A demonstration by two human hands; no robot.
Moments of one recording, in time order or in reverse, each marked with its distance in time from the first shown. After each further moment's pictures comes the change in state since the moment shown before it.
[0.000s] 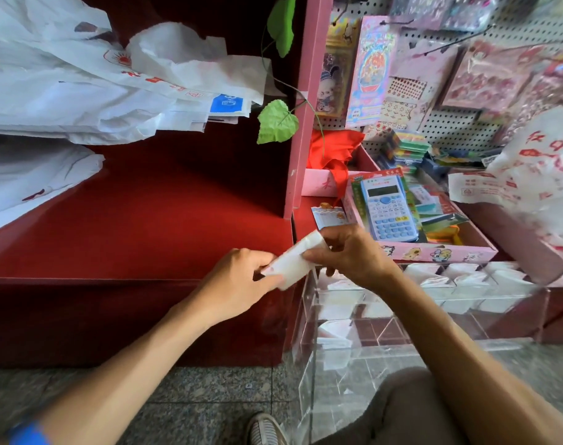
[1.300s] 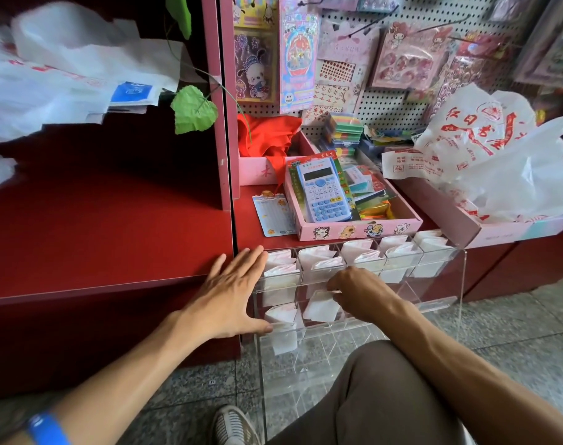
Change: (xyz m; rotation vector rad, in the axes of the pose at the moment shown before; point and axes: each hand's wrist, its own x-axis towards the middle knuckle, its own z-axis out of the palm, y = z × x) left_hand 0.014 0.020 0.087 0.470 -0.334 0.104; right_hand -0.094 0.095 -0.050 -0.879 -0.144 0.347
